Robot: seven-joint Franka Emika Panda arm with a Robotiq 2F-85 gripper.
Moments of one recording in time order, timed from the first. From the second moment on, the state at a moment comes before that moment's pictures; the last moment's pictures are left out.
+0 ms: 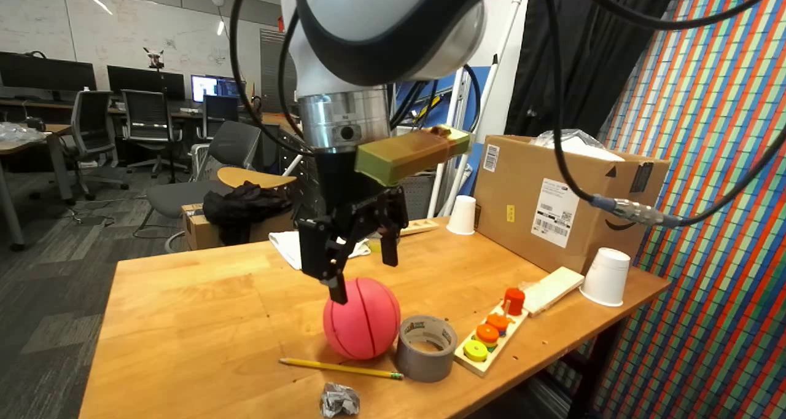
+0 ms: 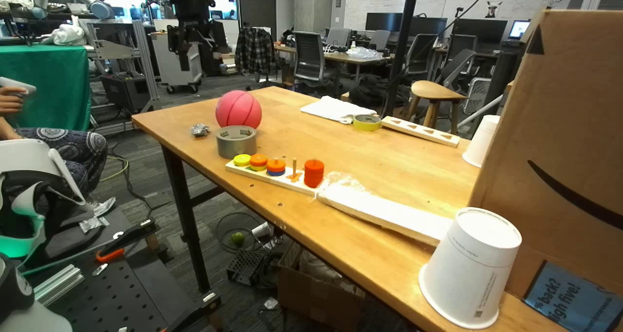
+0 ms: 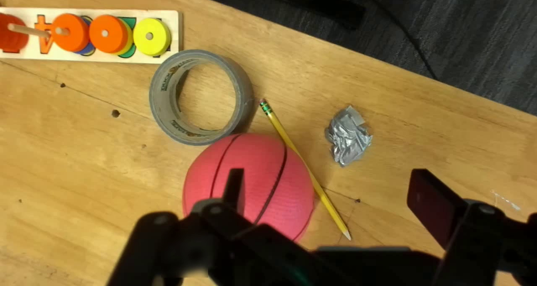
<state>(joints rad) 0.26 -0.02 0.33 -2.07 -0.12 1.88 0.27</state>
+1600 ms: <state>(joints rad) 0.29 0.38 0.09 -1.71 -0.06 1.62 0.79</state>
